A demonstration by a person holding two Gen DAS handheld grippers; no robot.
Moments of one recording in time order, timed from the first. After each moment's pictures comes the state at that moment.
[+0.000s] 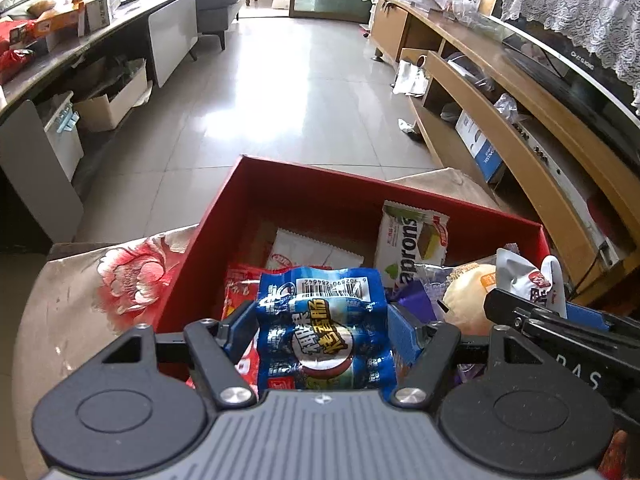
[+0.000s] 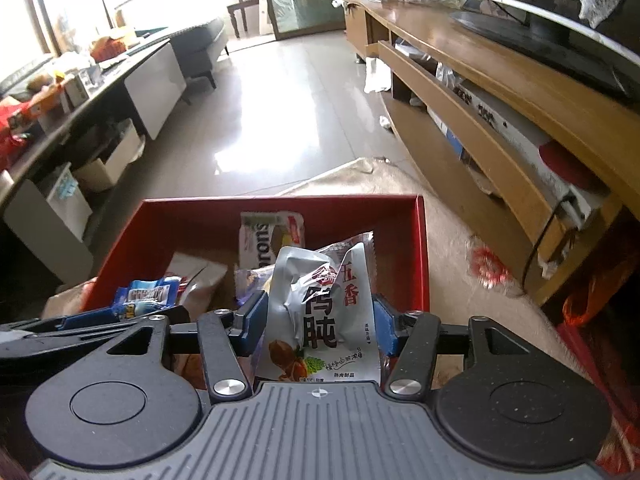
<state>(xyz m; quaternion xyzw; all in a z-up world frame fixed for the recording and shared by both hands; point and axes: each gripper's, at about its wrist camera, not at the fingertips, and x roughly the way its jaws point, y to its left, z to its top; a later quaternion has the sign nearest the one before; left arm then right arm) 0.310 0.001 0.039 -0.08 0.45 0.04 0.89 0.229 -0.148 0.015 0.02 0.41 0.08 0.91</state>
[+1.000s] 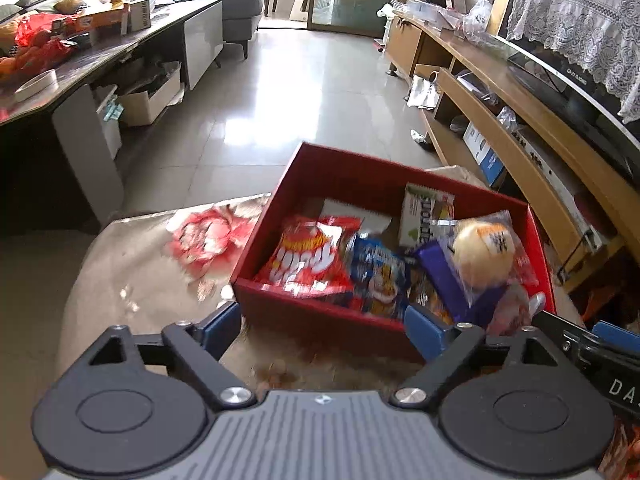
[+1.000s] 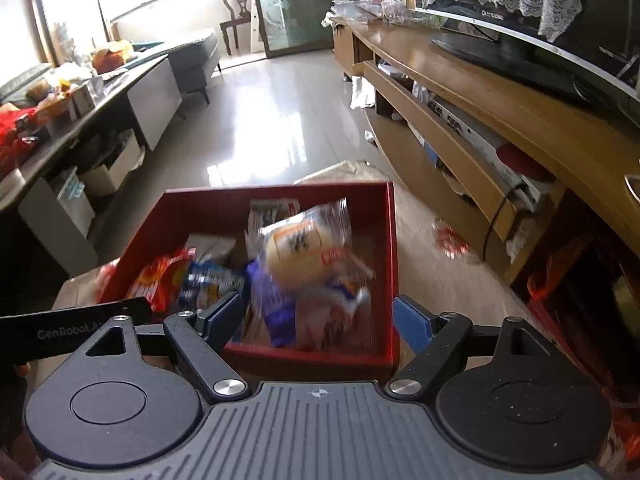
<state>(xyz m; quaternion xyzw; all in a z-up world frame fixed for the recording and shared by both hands) 0.216 0.023 0.069 -0.09 0.43 0.06 0.89 0.148 -0.156 0.038 0.03 0.39 0.06 0.92</state>
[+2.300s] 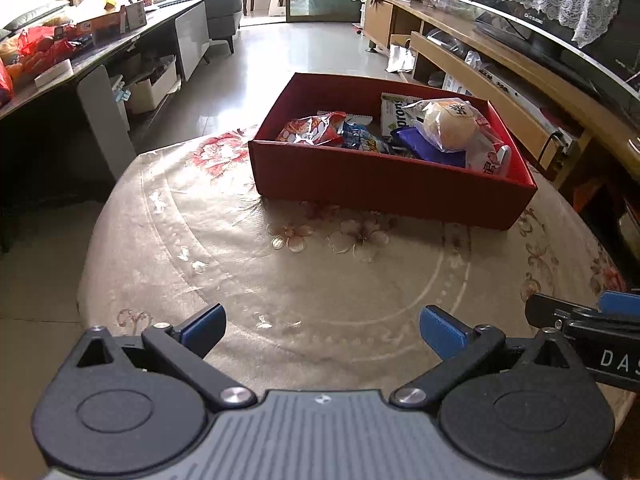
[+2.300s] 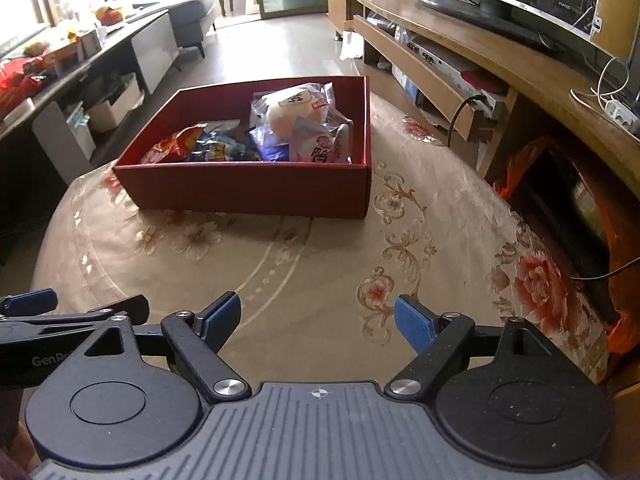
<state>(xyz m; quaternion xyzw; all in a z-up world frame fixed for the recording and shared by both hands) 0.095 -0.003 0.040 -0.04 0.45 0.05 0.89 0.041 -0.159 0.007 -0.01 0.43 0.04 0.90</state>
